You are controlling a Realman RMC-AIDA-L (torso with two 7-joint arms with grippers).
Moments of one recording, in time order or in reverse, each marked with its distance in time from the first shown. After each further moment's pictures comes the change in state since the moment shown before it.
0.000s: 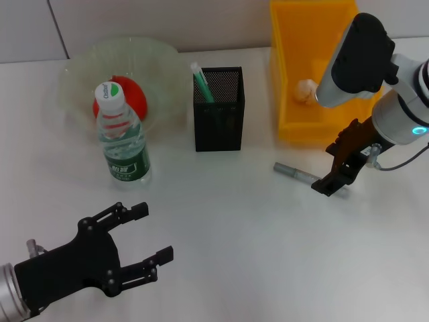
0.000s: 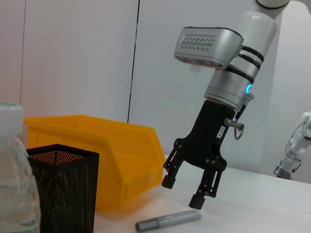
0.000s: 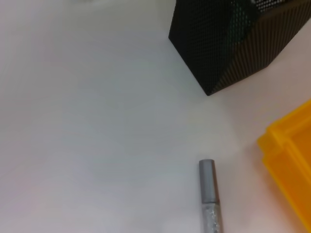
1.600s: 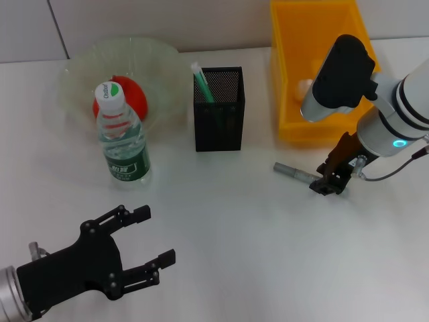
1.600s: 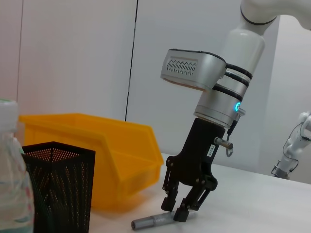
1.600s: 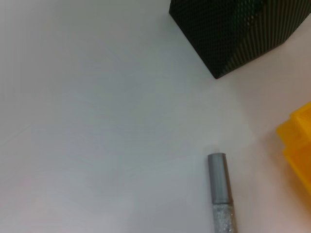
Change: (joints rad) left arm 0.003 -0.003 0.007 -0.003 0.000 0.000 0.000; right arm 0.038 0.001 -0.047 0.163 -0.007 0.117 0.039
